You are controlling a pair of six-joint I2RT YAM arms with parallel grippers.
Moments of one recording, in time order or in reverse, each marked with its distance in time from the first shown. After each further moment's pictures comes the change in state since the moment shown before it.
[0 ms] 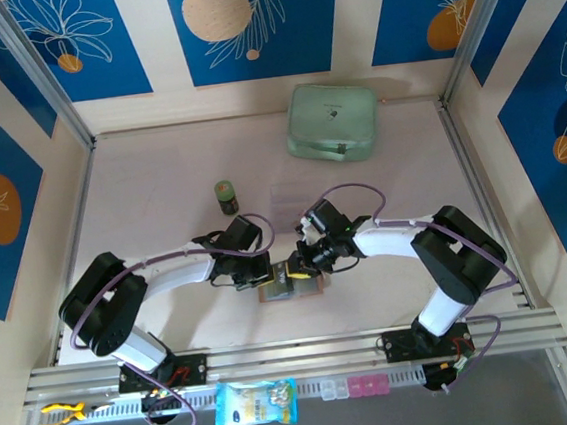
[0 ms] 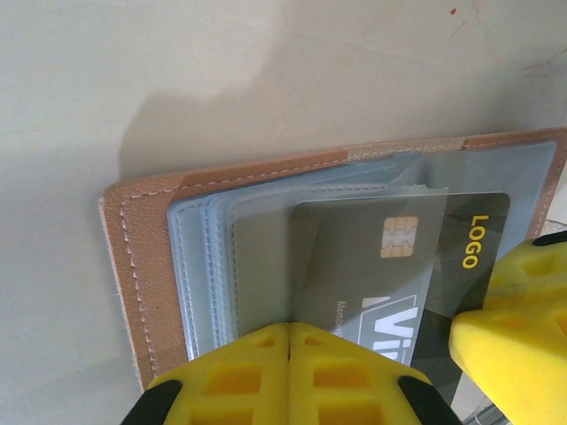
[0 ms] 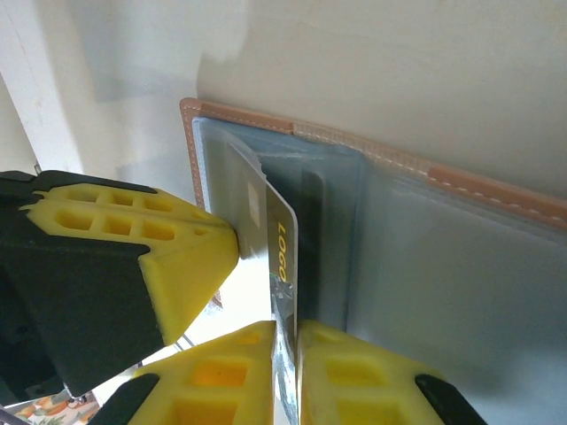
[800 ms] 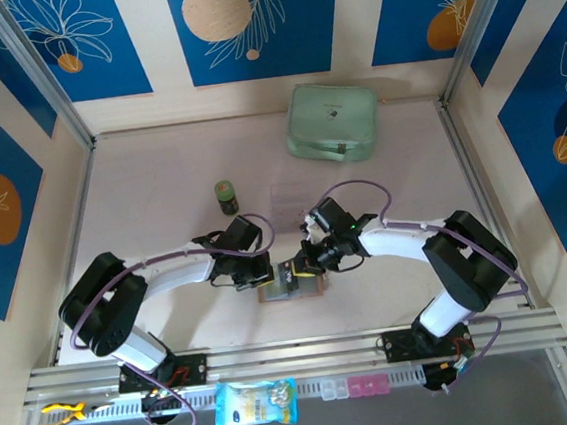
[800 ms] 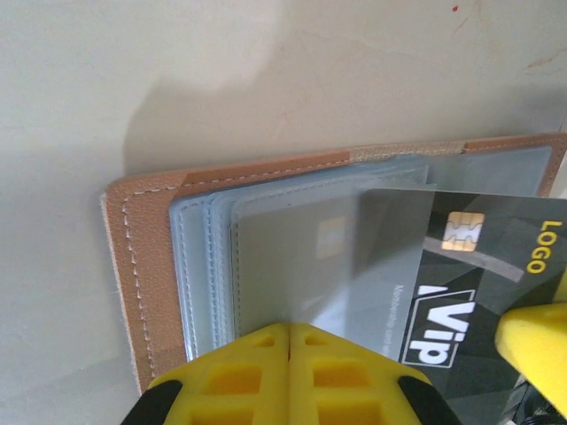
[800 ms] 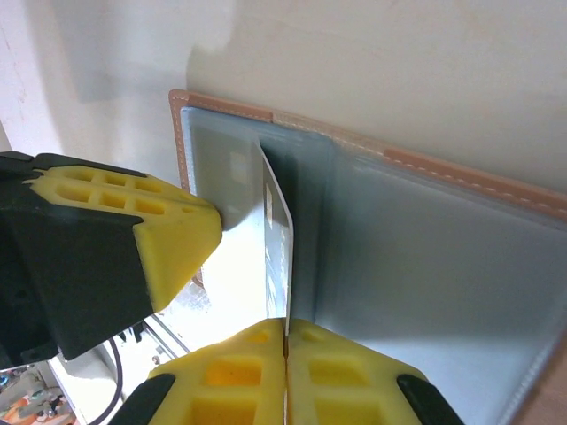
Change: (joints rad) left arm 0.000 -0.001 -0.001 -0.003 0.000 0.000; right arm -0.025 -0.072 0.000 -0.114 0.047 -0.069
